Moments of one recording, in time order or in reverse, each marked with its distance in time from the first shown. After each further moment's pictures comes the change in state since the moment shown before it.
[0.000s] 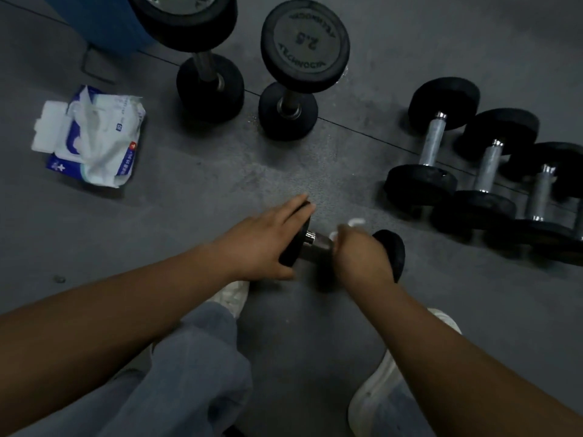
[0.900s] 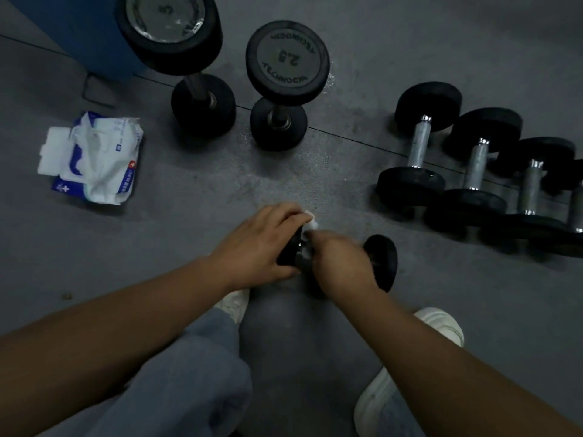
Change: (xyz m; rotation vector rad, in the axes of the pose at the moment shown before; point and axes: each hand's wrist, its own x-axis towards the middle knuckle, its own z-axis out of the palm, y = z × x) left_hand -0.008 0.006 -0.001 -0.027 0.235 0.076; right_hand -0.016 -0.014 0.003 0.041 0.064 -0.173
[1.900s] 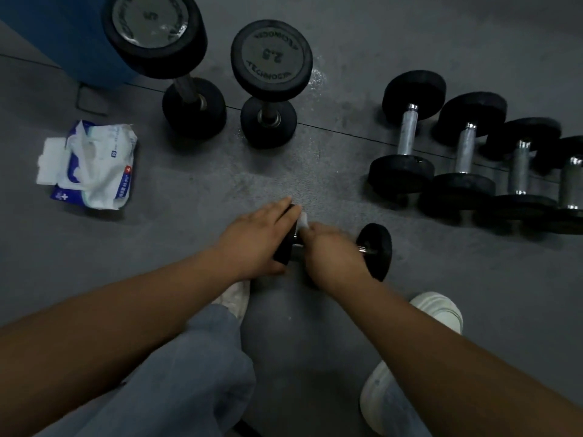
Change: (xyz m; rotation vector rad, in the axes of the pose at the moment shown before) left_hand 0.010 0.008 -0.005 0.286 -0.270 -0.082; right_hand -0.004 -0.004 0.000 -0.042 0.005 -0.015
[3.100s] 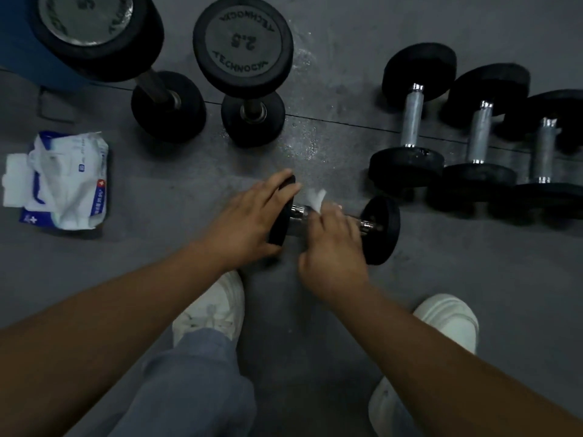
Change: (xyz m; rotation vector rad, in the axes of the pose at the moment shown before) left_hand 0.040 -0.028 0.008 -0.160 0.237 0.114; right_hand 0.015 0.009 0.011 0.039 0.171 0.124
